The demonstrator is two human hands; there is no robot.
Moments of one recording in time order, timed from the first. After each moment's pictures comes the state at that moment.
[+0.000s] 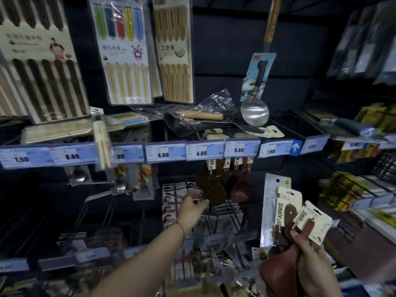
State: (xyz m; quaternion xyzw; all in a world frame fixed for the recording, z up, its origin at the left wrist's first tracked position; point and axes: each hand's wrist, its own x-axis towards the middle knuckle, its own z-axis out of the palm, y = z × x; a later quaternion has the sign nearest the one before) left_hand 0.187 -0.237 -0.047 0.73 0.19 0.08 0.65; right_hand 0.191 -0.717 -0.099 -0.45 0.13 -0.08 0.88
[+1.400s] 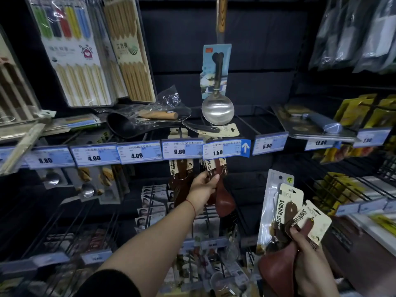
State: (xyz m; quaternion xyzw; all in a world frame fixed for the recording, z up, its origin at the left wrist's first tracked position) left_hand 0.288 -0.359 -0.018 0.65 0.12 0.12 0.74; right_hand 0.231 -0.615 -0.081 -0.44 0.04 0.02 0.90
